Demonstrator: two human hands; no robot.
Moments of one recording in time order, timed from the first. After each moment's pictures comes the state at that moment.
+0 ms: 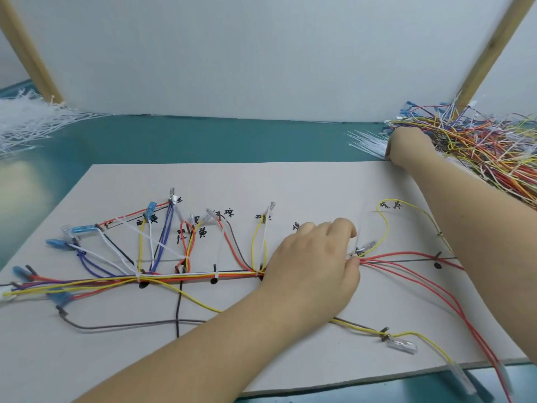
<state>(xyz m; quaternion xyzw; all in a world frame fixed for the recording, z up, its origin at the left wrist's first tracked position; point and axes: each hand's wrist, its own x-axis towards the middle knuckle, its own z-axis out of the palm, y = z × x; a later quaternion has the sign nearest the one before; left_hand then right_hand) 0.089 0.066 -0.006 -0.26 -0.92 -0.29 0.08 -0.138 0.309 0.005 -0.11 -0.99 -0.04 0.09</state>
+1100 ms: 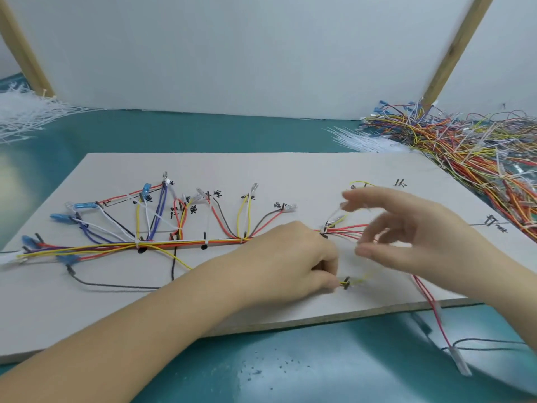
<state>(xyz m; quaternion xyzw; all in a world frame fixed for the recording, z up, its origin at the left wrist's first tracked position) 0.111 0.046 0.016 -0.42 -0.87 -0.25 -0.07 0.139 0.241 0.042 0.20 -0.88 0.42 0.03</state>
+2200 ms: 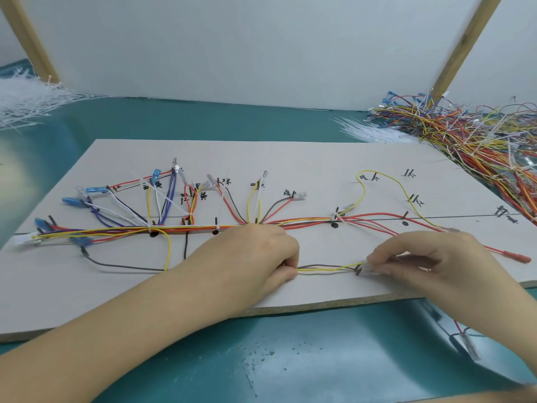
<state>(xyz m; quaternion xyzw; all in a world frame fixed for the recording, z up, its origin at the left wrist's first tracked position) 0.138 -0.005 0.013 -0.38 -0.91 -0.17 0.01 0.176 0.236 0.028 0.14 -0.93 0.34 0.06</state>
